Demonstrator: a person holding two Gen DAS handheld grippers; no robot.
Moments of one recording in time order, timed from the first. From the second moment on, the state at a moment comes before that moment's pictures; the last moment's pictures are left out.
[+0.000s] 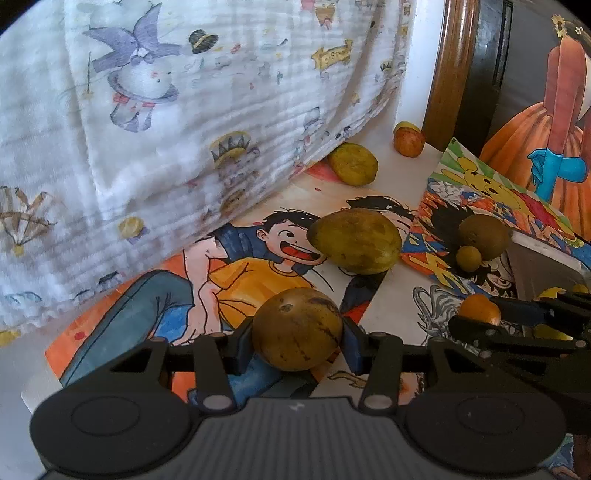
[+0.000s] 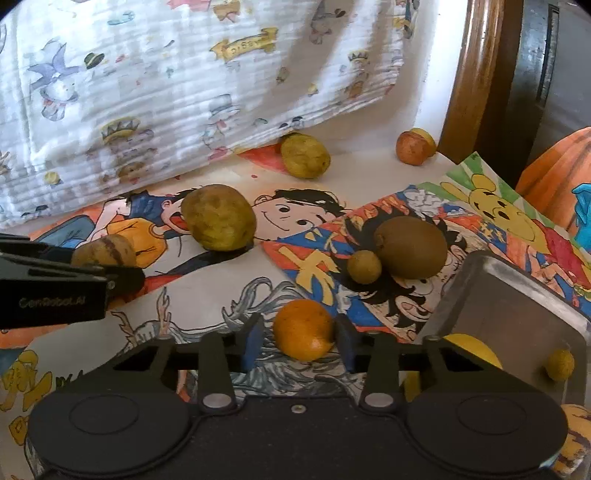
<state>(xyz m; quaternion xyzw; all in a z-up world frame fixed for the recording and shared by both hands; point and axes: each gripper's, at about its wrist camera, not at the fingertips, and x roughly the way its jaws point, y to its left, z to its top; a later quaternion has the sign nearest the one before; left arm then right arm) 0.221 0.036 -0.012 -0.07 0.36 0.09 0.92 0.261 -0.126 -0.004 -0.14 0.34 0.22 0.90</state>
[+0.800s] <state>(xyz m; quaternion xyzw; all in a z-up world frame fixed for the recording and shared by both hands) 0.187 0.000 0.011 -0.09 0.36 0.06 0.93 0.222 -0.168 0.025 -0.08 0.32 0.24 0.91</state>
